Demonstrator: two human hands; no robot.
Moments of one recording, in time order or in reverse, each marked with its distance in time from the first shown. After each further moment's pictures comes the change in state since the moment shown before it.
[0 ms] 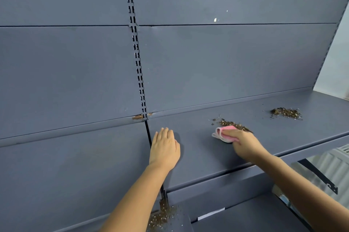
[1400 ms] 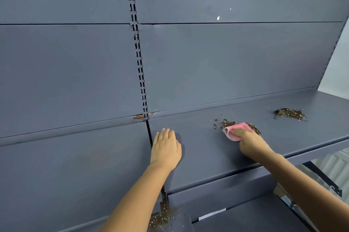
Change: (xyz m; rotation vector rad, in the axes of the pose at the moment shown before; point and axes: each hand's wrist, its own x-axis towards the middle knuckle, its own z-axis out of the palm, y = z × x) left_hand 0.005 -0.001 0.003 -0.001 -0.010 -0.015; right_hand 0.021 0.028 0.003 -0.091 -0.156 0.137
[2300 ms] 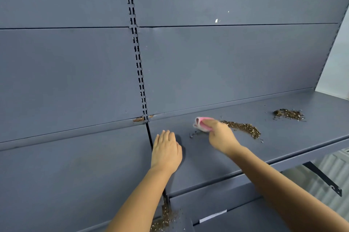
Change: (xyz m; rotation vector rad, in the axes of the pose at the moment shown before) left_hand -0.002 0.000 -0.003 -0.015 0.016 0.009; right_hand 0.024 -0.072 0.023 0.232 0.137 -0.110
